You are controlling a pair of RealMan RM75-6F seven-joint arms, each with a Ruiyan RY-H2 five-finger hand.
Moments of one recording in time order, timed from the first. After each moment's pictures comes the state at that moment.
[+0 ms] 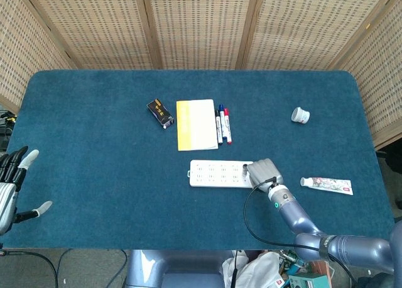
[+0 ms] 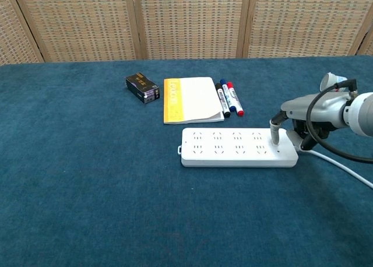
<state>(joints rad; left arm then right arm) -0.08 -0.92 -0.06 -2.00 1.52 1.52 0.13 0.90 -1.39 0.01 -1.65 -0.66 0.87 -0.65</state>
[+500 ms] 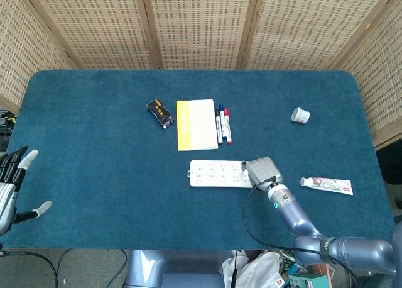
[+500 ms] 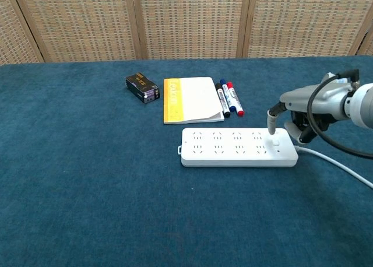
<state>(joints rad) -0.08 -0.92 -0.06 -2.00 1.53 1.53 0.13 0.89 -1.36 0.03 -1.73 -0.70 0.95 -0.65</state>
